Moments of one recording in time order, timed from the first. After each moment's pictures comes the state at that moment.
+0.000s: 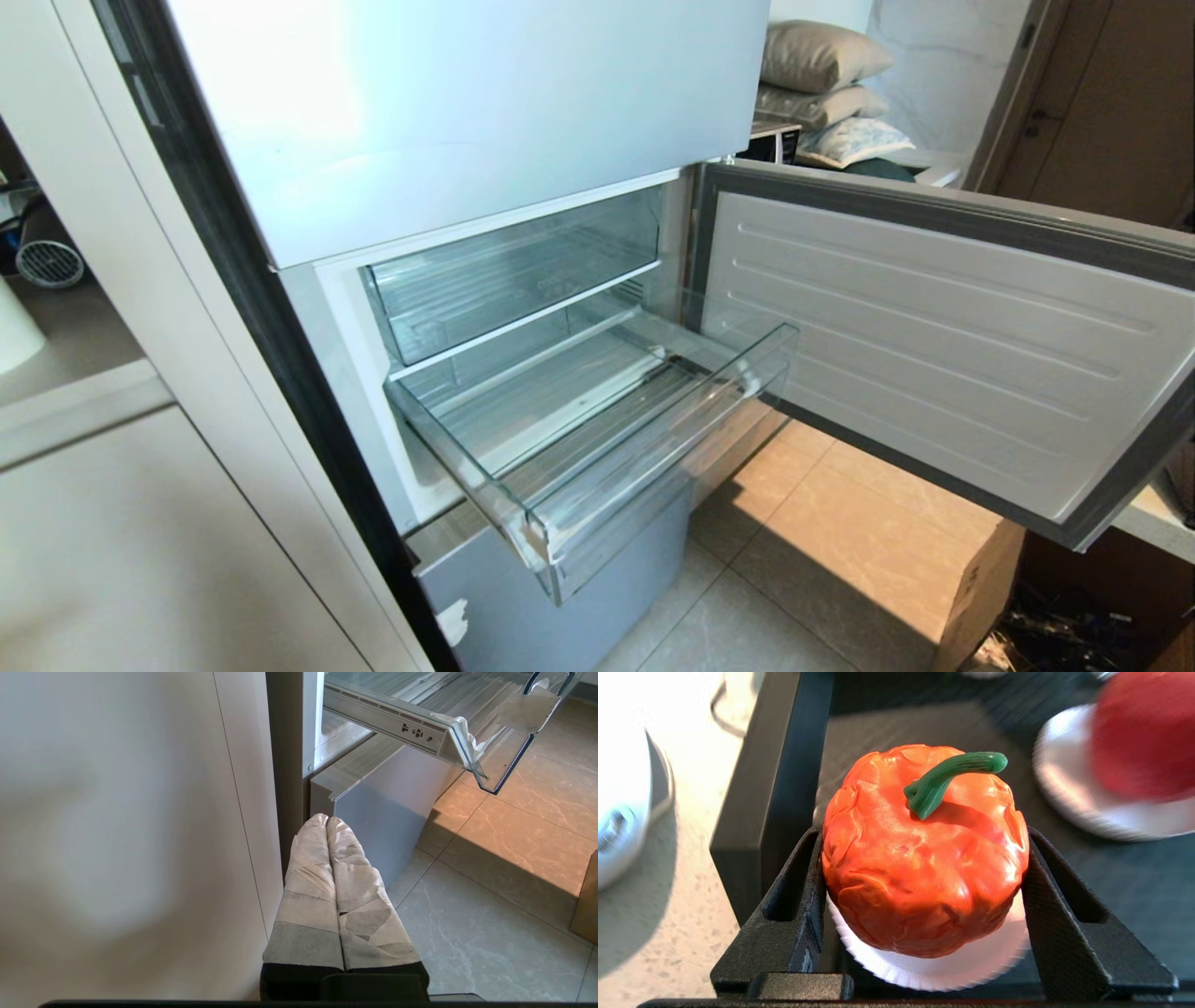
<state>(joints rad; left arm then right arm) -0.01 0.00 -0.06 0.15 0.01 0.00 -0.80 2.24 -0.89 -1.08 -0.04 0.06</state>
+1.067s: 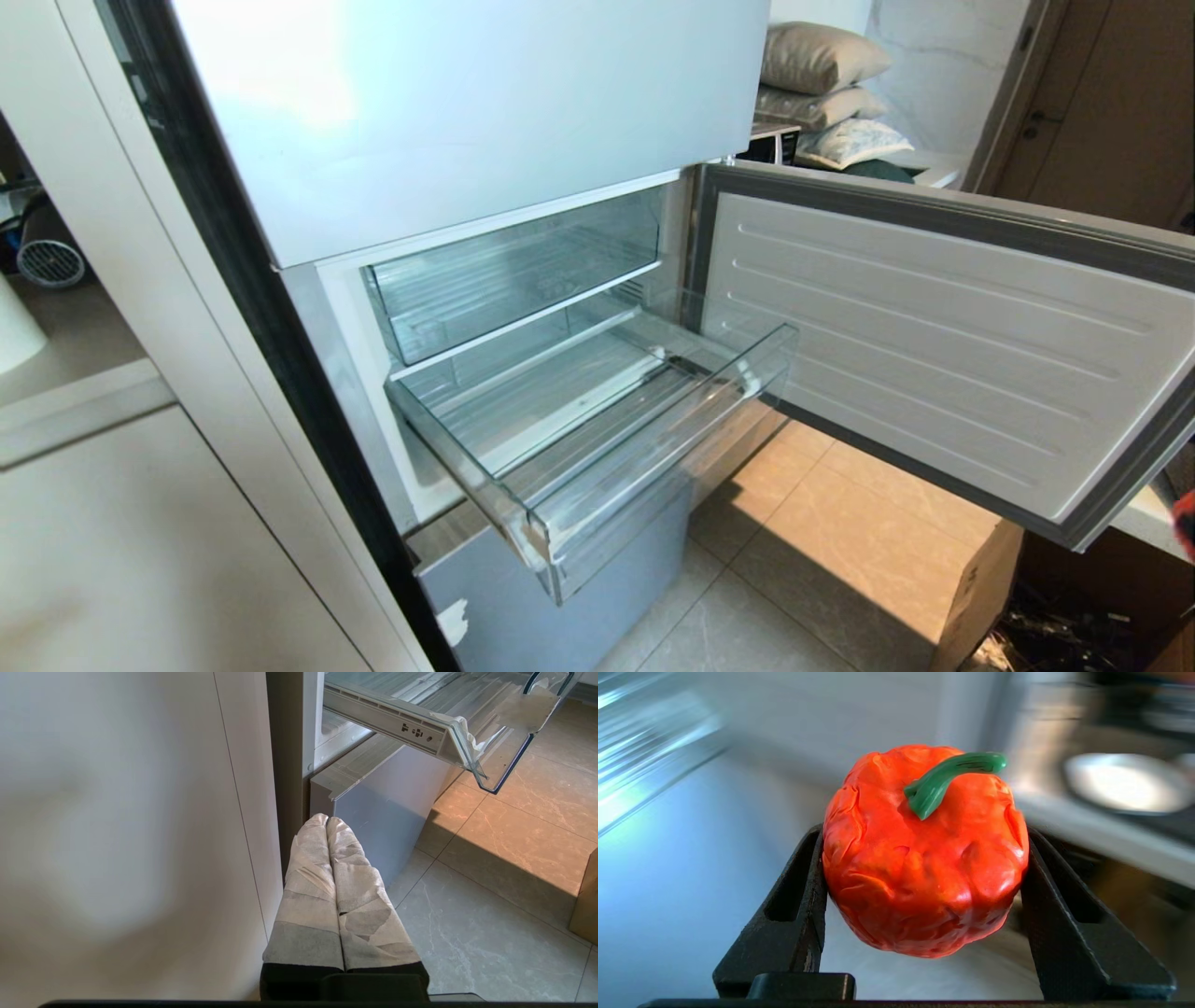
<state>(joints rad) -0.01 0.00 -0.06 0.15 0.01 0.00 -0.38 0.85 -0.15 -0.54 0.14 -0.01</state>
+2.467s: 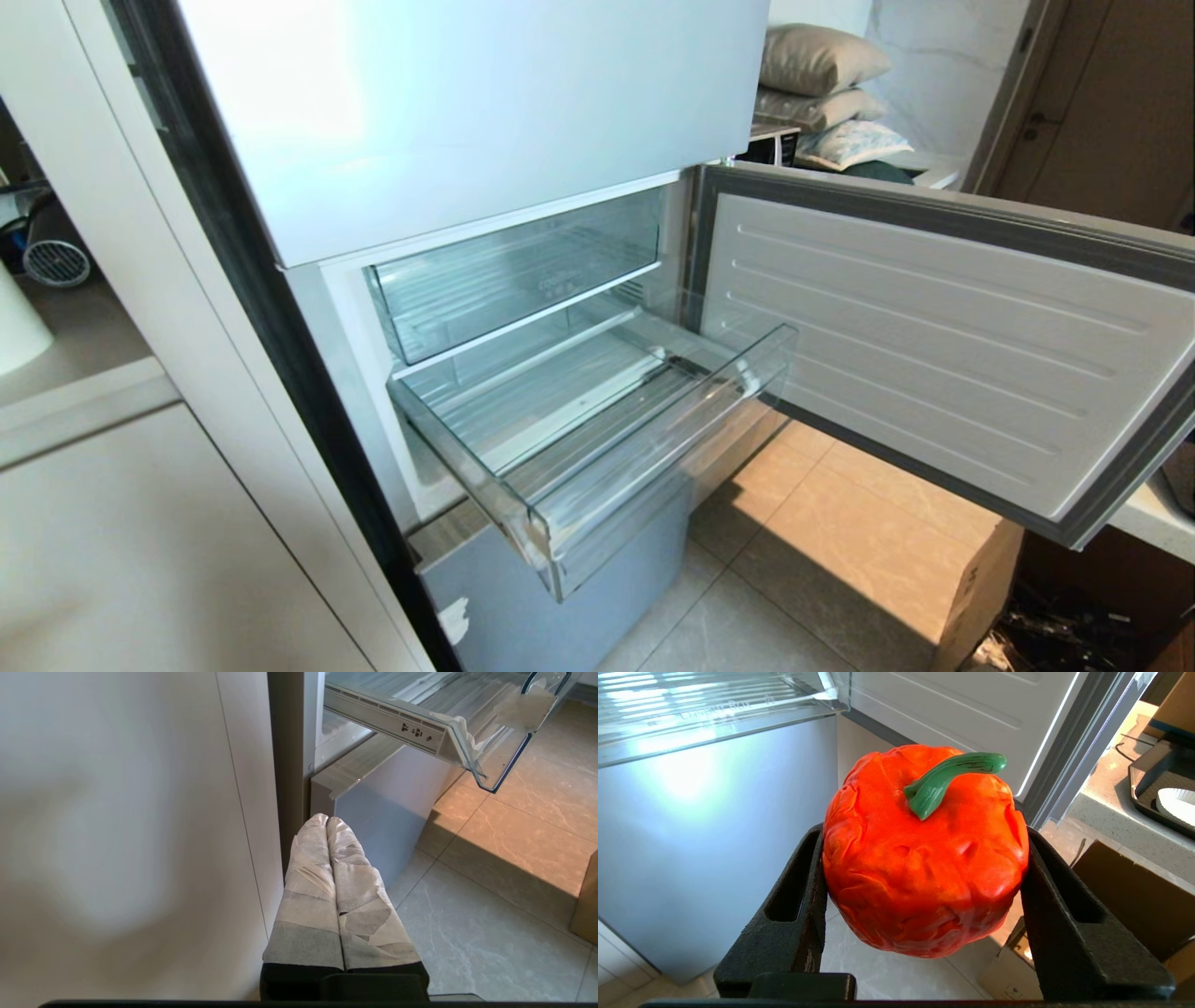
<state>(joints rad) -0.01 0.00 -0.06 0.15 0.01 0.00 0.00 0.00 0.00 0.00 0.02 -0.09</state>
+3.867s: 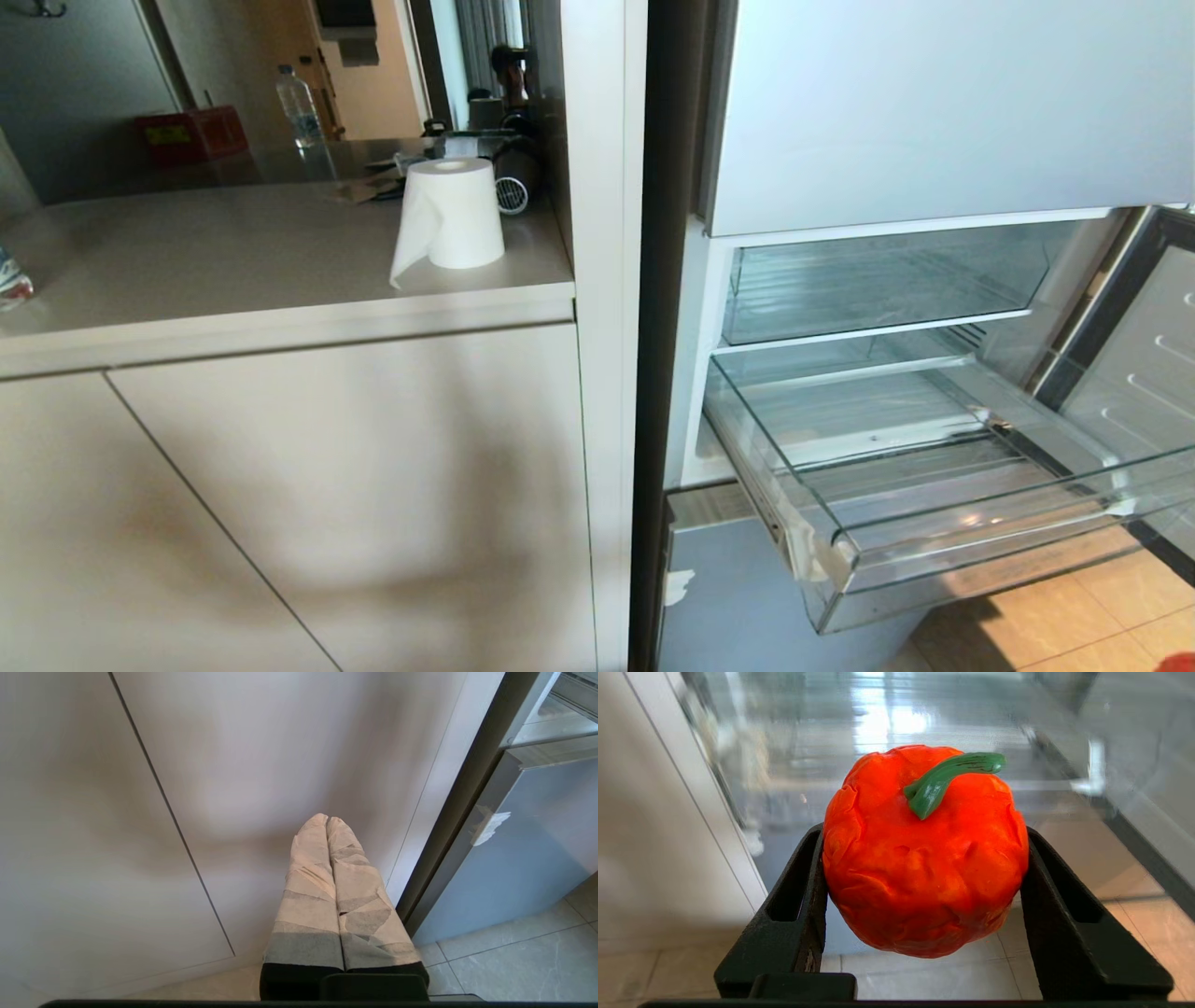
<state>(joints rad) -0.01 0.00 -0.06 0.15 0.01 0.00 0.01 0.21 -0.02 -0.13 0.02 -0.08</state>
